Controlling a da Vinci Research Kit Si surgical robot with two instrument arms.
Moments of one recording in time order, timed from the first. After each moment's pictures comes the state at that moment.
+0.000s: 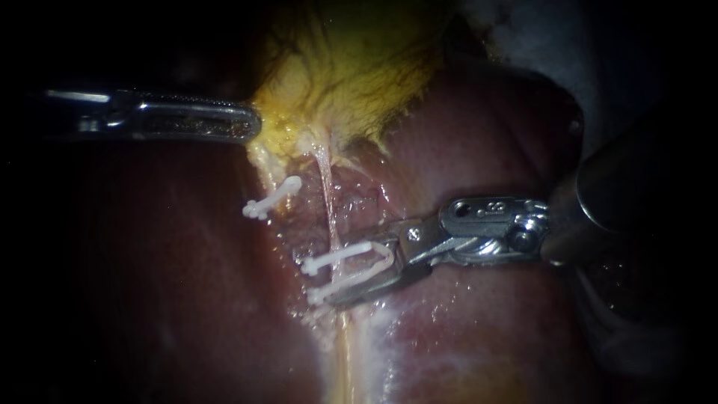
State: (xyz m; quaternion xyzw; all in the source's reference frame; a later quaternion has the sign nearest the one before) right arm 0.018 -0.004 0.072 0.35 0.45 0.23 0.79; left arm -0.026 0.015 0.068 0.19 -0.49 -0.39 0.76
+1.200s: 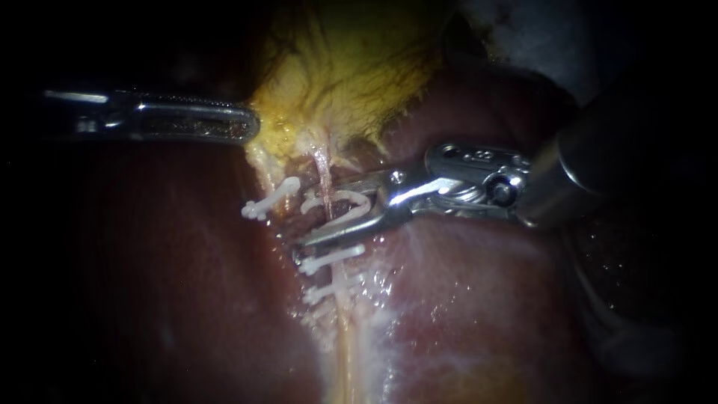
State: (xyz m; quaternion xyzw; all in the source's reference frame) right arm 0.020 0.002 0.072 0.42 0.54 0.28 0.67; left arm -0.026 0.015 0.068 0.19 -0.48 -0.39 0.76
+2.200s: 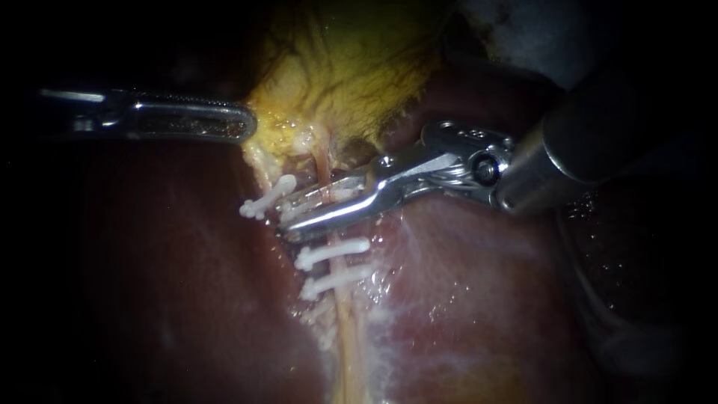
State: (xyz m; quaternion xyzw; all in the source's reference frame) right arm 0.020 0.004 0.071 0.48 0.57 0.28 0.60; left arm -0.026 0.015 0.068 0.19 -0.48 -0.38 0.76
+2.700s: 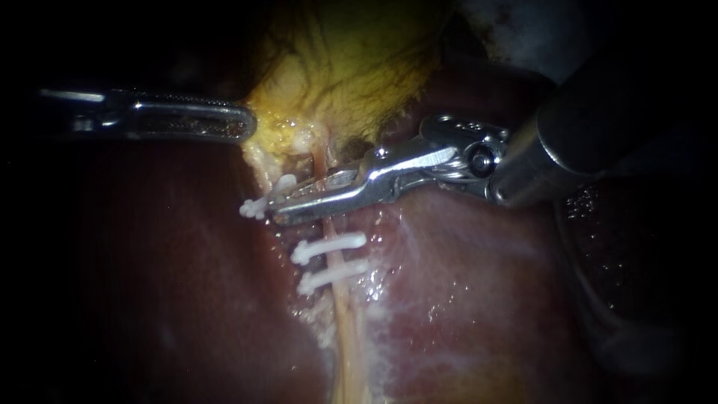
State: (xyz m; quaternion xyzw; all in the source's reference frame) right arm 0.020 0.004 0.071 0.50 0.55 0.31 0.59; left arm -0.026 0.015 0.068 0.19 -0.48 -0.38 0.76
